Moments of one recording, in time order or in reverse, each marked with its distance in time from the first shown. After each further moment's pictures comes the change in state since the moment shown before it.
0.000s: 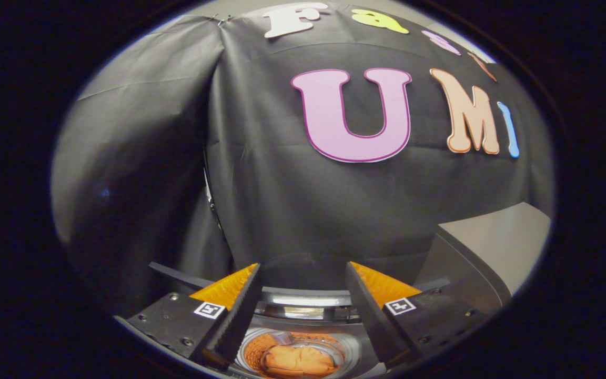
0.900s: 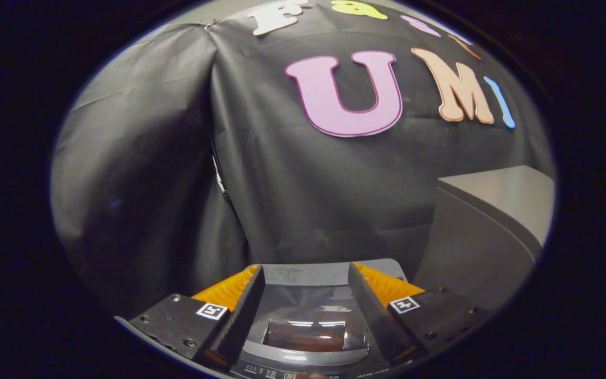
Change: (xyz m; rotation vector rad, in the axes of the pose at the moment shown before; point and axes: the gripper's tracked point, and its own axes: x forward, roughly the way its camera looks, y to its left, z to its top) arm -0.024 0.006 -0.029 0.066 0.041 0.064
